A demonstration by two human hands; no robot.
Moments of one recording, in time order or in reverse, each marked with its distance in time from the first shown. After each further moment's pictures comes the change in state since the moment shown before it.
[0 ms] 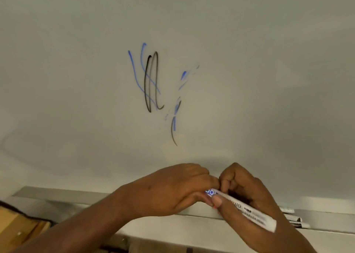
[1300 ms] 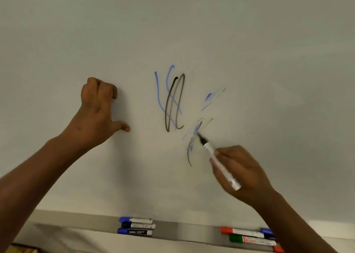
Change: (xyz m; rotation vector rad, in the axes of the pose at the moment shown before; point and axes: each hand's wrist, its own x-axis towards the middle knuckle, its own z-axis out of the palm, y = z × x) left_hand -0.073 -0.127 -0.144 0.615 0.678 -0.575; right_hand 0.105 0.060 0.003 -0.934 0.264 -0.768
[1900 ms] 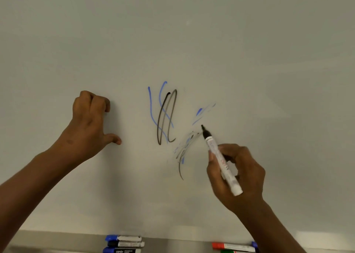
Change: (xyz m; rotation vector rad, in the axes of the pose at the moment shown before) left_hand 0.002 0.001 0.001 0.013 0.008 -0.016; right_hand 0.041 -0.034 -0.016 0.143 0.306 0.364
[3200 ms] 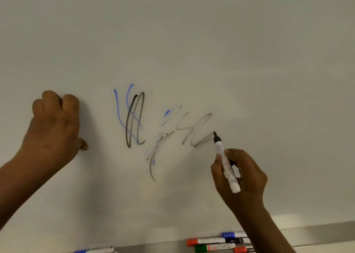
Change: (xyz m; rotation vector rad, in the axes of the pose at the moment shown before) left_hand 0.009 0.014 0.010 0.244 -0.076 -0.086; right_hand -0.012 0.023 -0.054 -0.347 0.082 -0.008
